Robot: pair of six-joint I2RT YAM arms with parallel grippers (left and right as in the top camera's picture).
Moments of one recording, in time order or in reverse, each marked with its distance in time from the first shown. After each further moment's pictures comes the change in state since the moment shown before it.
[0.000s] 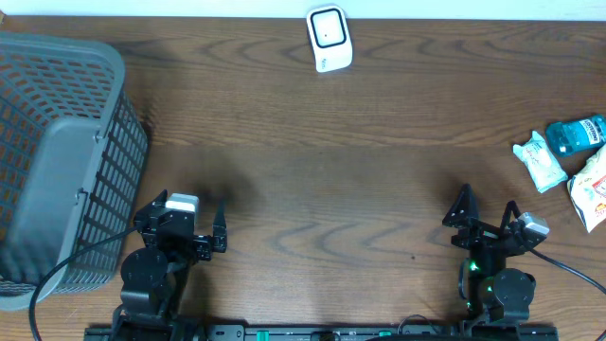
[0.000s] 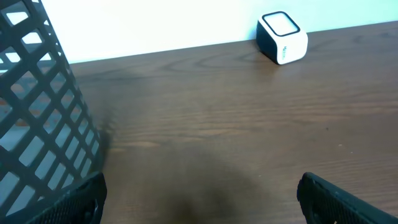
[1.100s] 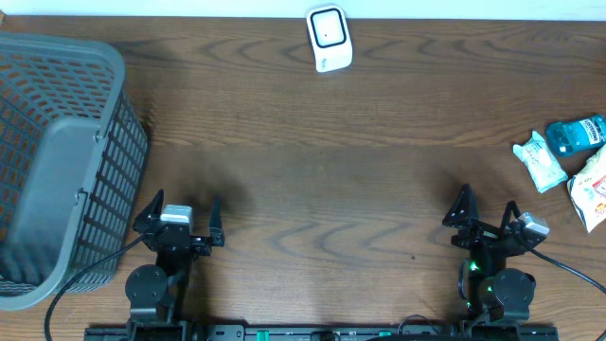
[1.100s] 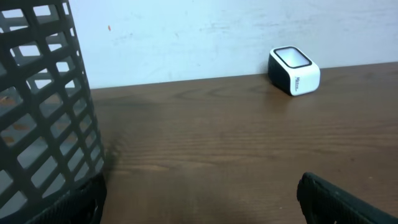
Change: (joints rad) left arm 0.136 -0.206 -0.279 0.270 0.101 -0.009; right arm 0.000 0.000 0.000 0.000 0.000 0.000
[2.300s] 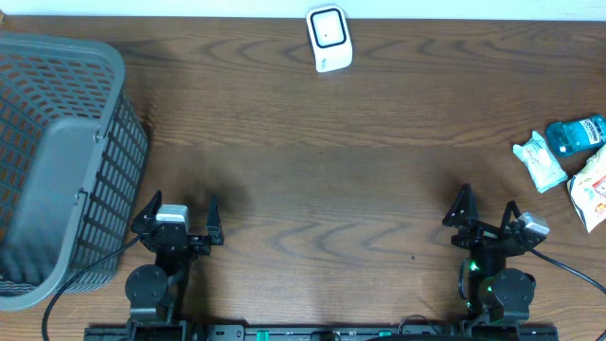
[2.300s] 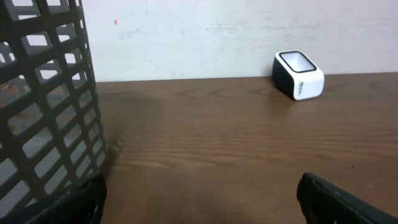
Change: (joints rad) left arm 0.000 0.000 0.000 -0.001 -0.020 -0.045; right arm 0.000 0.000 0.000 0.000 0.000 0.000
